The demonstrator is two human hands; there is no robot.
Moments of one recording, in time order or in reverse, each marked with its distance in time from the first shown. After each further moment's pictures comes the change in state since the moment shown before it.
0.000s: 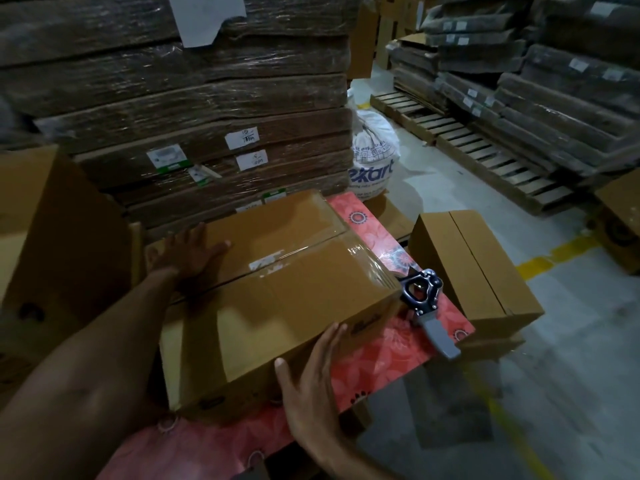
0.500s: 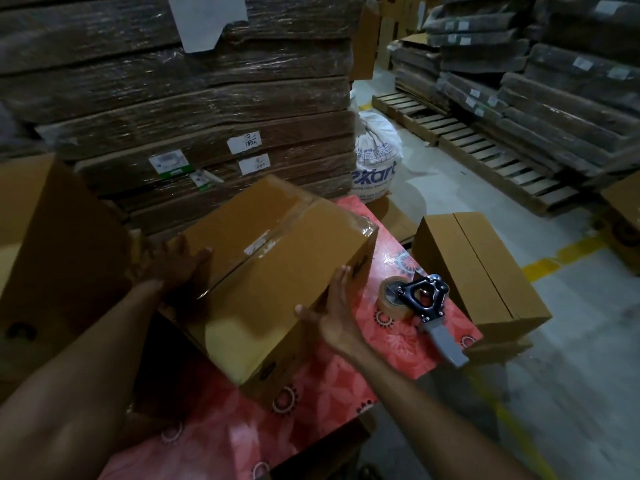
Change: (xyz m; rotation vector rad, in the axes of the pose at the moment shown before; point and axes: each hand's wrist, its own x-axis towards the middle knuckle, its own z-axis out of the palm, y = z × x) left_hand -0.018 -0.012 -0.018 -0.061 -0.017 -0.124; right_hand 0.126 -0.006 -0.045 0.051 -0.208 -0.045
